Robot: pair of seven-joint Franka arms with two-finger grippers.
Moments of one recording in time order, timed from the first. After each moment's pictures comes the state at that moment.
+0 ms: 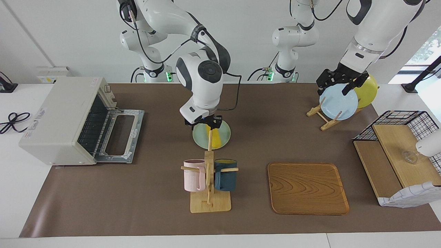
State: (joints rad) left arm -0.02 -0.02 -0.12 -1.60 -0.06 1.56 -0.08; right arm 0.47 0.38 0.00 -1.53 -0.06 1.73 0.57
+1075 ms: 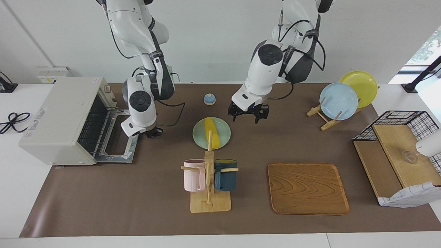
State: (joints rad) left arm -0.51 0.29 -0.14 -1.64 -0.08 1.95 -0.48; right arm 0.15 0.23 0.00 -2.09 -0.19 2.07 0.37
